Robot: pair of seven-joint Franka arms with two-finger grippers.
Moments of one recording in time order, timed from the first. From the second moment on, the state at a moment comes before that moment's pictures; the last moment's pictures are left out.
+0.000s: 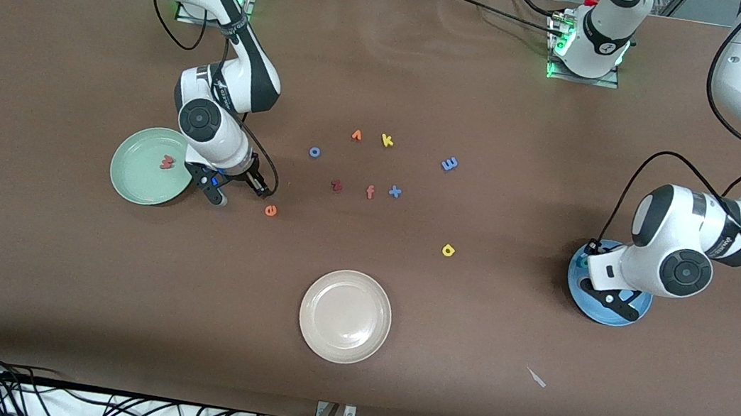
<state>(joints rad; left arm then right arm) 0.10 0.59 -0.16 -1.70 0.23 2.00 0.31 0.40 0.50 0.03 -2.09 0.07 2.53 1.13</state>
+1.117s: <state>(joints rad) 0.09 0.36 -0.42 -1.98 0.01 2.16 -0.01 0.40 0.39 -0.05 -2.06 0.07 2.34 0.94</state>
